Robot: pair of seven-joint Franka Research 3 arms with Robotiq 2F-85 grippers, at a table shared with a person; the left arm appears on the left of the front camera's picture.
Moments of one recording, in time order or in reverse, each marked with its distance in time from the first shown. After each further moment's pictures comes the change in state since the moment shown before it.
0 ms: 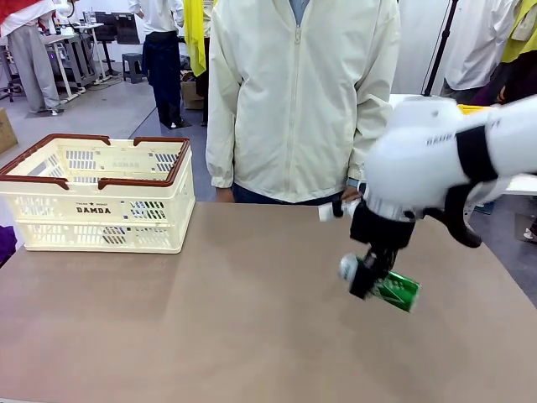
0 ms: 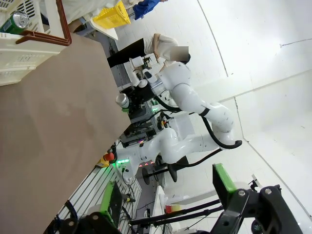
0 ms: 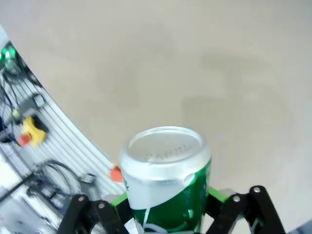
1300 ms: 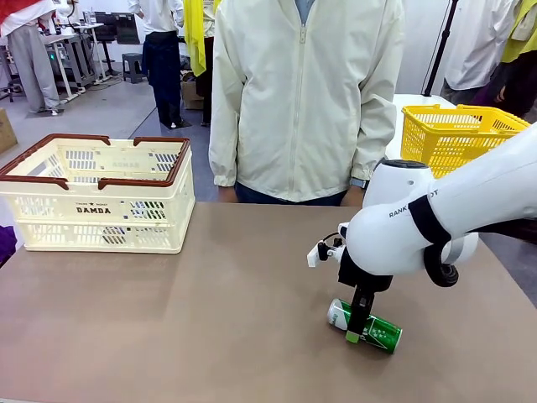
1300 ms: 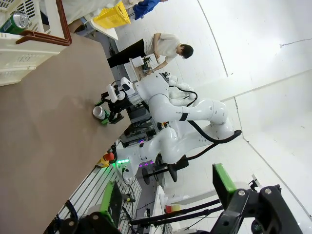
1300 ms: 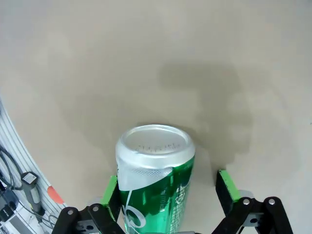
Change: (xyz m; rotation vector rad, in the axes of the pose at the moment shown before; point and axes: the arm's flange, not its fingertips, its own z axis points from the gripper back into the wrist) left arm 0.000 0.000 0.000 0.000 0.000 0.000; right arm 0.001 -0.028 -0.113 -0.087 0.002 0.323
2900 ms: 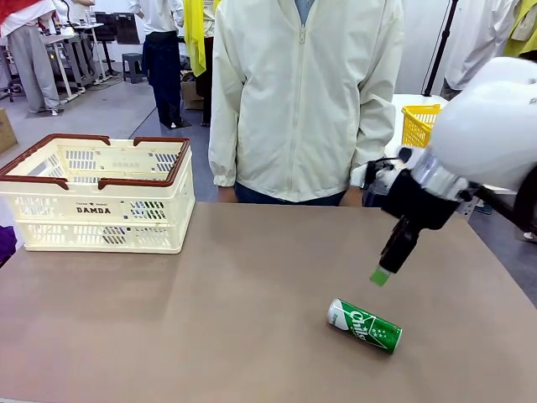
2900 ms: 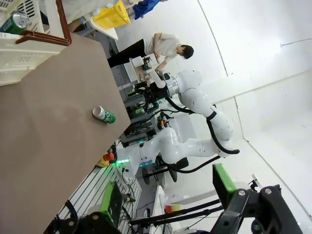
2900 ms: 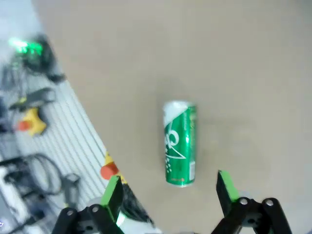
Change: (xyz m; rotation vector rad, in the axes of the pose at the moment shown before) left arm 0.000 0.000 0.000 0.000 0.000 0.000; right arm -0.046 0.025 0.154 0.038 -0.223 -0.038
